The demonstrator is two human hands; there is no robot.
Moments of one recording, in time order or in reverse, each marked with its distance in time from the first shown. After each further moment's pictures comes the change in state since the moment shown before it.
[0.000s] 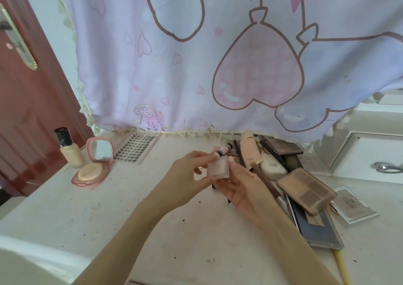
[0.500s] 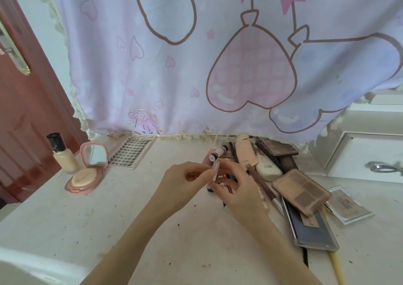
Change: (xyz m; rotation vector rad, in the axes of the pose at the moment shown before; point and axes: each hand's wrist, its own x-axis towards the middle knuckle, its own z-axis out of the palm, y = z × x) left_hand -0.003 0.007 0.010 -0.280 0.070 -0.150; right_hand -0.001 0.013 -0.001 -0.803 0.112 -0.518
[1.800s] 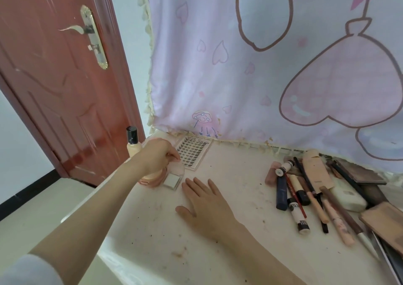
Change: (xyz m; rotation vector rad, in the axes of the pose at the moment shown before) left_hand 0.041 -0.096 -0.197 0.846 -0.053 -0.114; right_hand 0.022 0.024 0.176 -1.031 -0.755 -0.176
